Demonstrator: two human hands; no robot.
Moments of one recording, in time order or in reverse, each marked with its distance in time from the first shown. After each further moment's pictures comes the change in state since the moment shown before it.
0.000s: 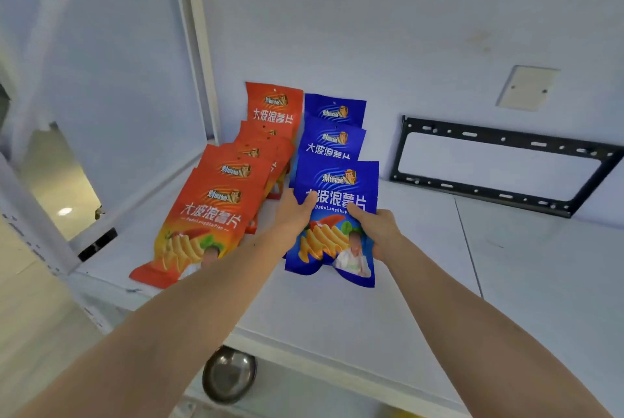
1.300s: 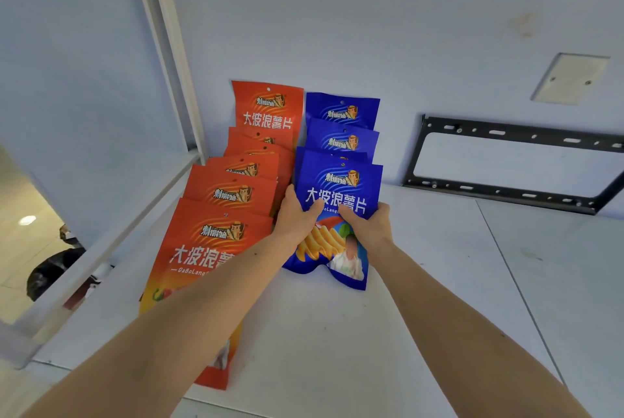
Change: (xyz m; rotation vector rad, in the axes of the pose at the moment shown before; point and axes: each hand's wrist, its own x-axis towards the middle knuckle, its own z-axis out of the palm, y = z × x) left_hand 0.102 -0.025 -0.015 -0.001 -0.110 0.049; right_hand 0.083 0.004 0.067 -0.118 0.229 -0.110
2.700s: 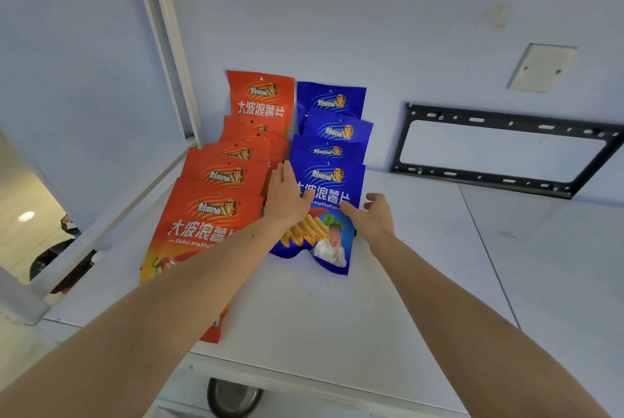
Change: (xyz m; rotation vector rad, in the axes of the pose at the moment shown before) left_hand -0.034 0.023 -0.003 0.615 0.008 0.134; right_hand -0.021 0.011 -0.036 -0.239 0.006 -0.060
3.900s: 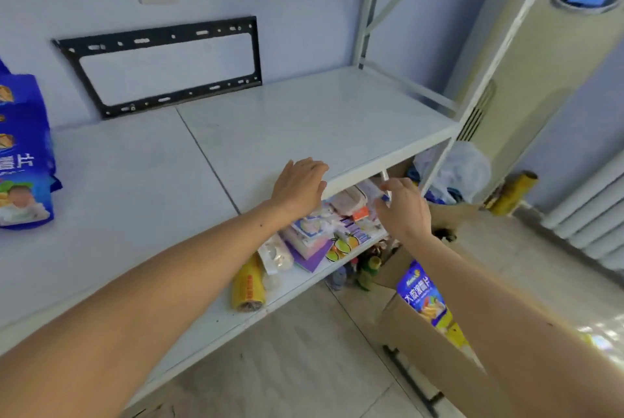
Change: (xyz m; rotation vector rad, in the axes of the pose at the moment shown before) left_hand -0.339 0.287 0.248 0.304 -0.506 1.078; right_hand -0.328 0.243 -0.426 -0.702 0.647 0.169
